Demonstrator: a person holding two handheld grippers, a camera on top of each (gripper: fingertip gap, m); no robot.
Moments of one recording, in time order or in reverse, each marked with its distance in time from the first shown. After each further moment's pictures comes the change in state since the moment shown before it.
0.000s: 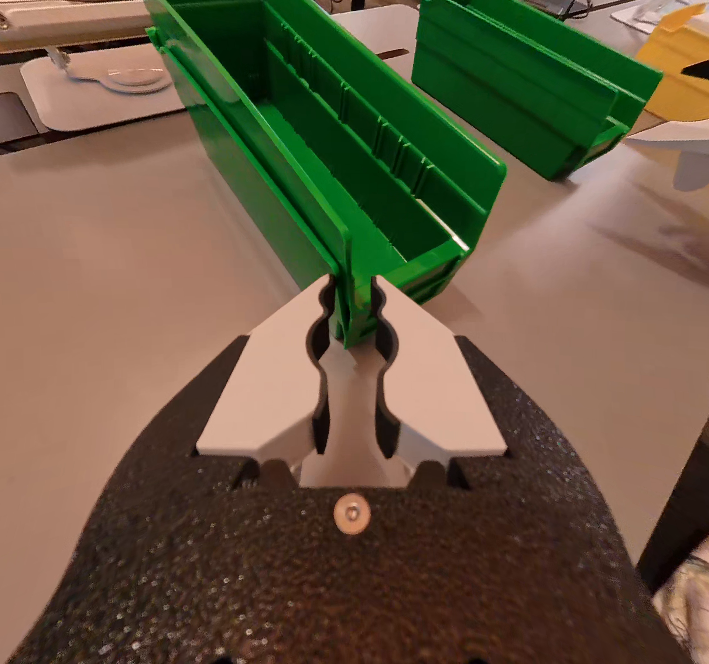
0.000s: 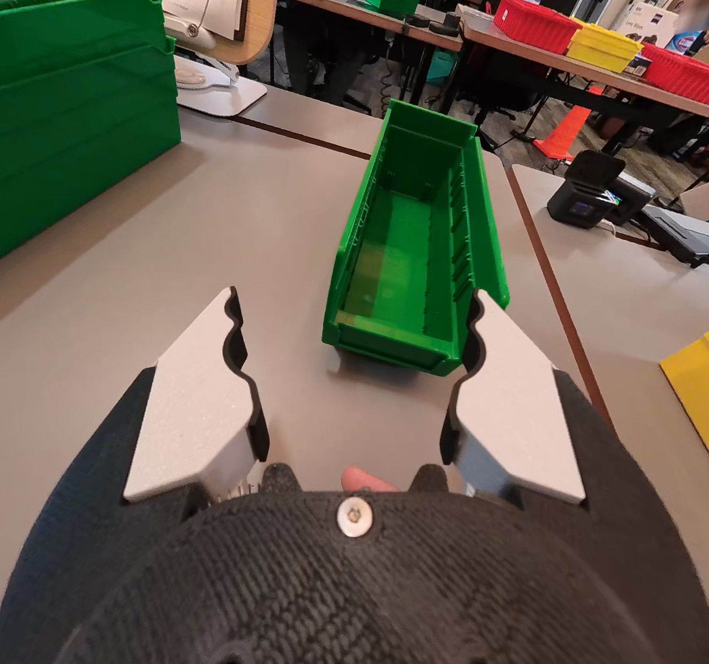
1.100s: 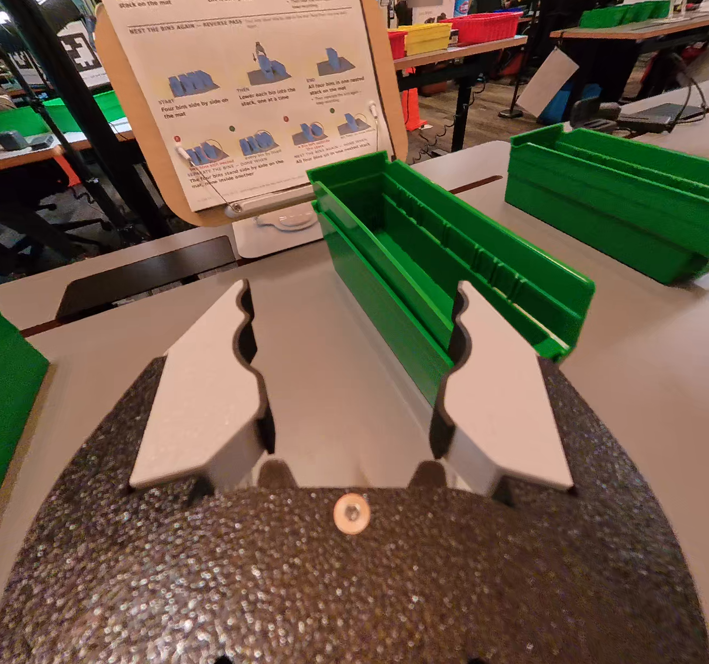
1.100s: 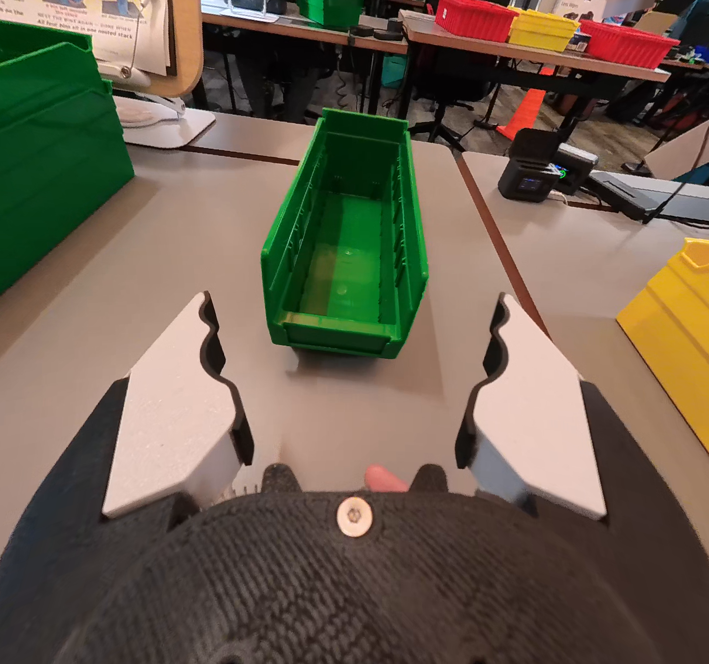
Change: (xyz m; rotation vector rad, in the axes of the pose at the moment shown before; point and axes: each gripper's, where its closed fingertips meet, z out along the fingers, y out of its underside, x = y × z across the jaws) left arm -0.047 -0.077 -0.032 0.269 -0.294 0.113; right arm 0.043 0.001 -0.015 0.027 0.090 0.125
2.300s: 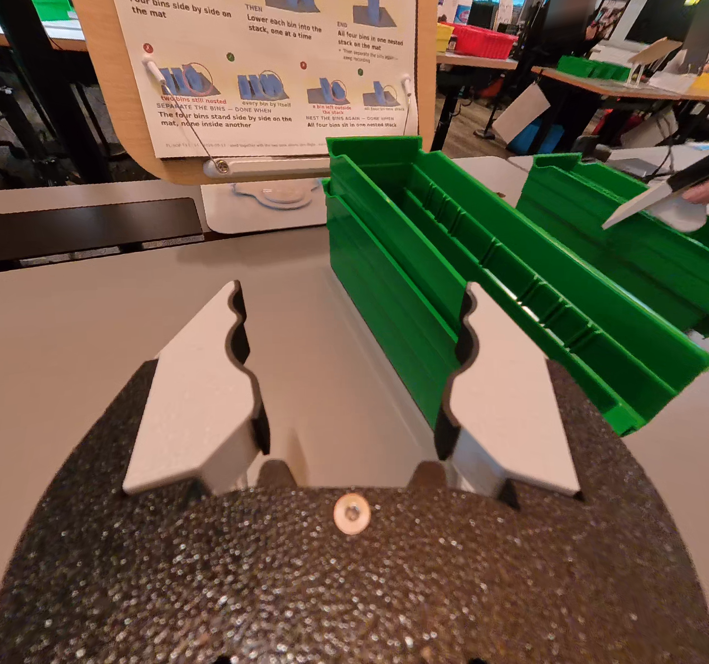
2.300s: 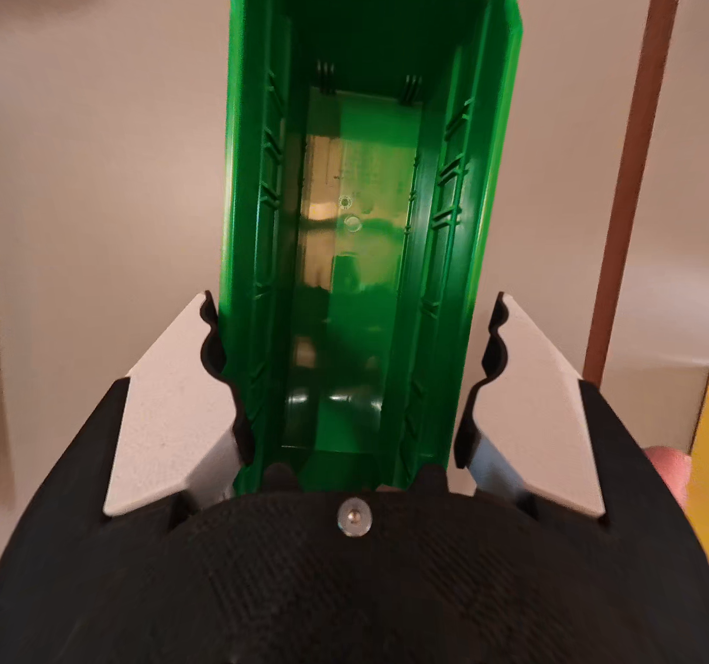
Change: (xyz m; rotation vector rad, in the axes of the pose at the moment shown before) left arm -0.031 0.026 0.065 -0.031 0.067 -0.214; right arm 0.002 0.001 0.178 -0.858 -0.084 0.038
